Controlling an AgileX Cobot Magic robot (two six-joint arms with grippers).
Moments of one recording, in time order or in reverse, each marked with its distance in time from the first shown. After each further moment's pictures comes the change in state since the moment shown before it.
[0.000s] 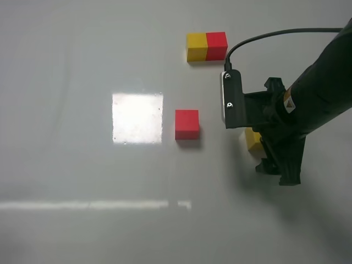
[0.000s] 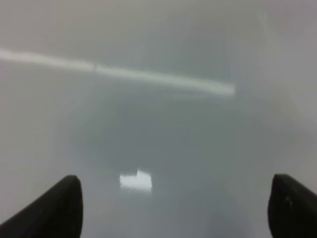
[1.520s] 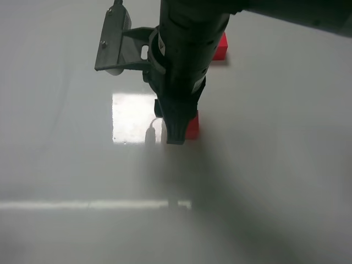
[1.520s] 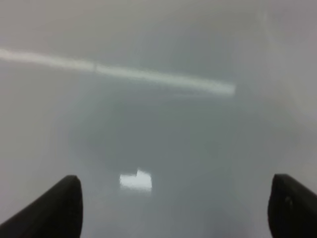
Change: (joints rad) left arm 0.000 0.000 0.000 0.000 0.000 0.000; right arm 0.361 0.362 -0.670 -0.108 0.314 0.227
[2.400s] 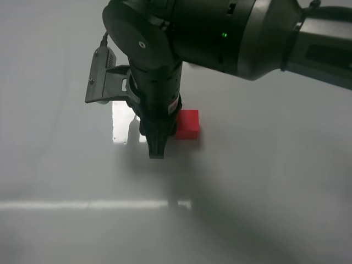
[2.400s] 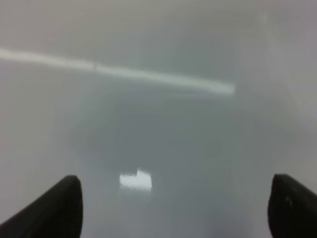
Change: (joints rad) left arm 0.000 0.000 0.000 0.000 0.002 -0.001; right arm -0.011 0.169 -0.080 -0.016 -0.001 0.000
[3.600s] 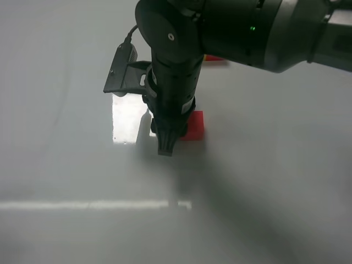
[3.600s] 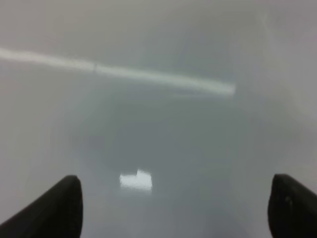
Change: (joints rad) left arm 0.000 0.000 0.000 0.000 0.000 0.001; right arm -0.071 -0.045 0.069 0.074 -0.032 0.057
